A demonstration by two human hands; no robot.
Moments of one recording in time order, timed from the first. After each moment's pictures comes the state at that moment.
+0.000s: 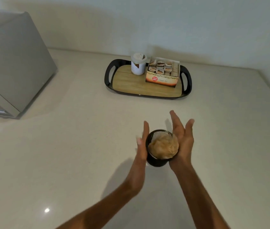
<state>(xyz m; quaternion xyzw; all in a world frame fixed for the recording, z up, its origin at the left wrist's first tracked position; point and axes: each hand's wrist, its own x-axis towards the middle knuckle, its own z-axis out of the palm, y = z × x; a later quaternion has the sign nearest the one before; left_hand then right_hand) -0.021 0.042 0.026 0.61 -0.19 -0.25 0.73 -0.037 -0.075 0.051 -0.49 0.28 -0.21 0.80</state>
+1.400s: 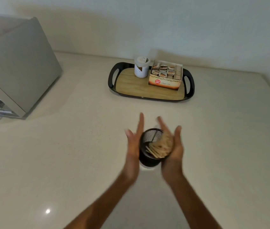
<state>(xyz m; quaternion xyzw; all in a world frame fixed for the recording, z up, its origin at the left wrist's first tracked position) -0.004 0.048 0.038 0.55 -0.14 -0.23 0.79 -0.034 -0.057 0.028 -0.44 0.23 -0.16 0.86</state>
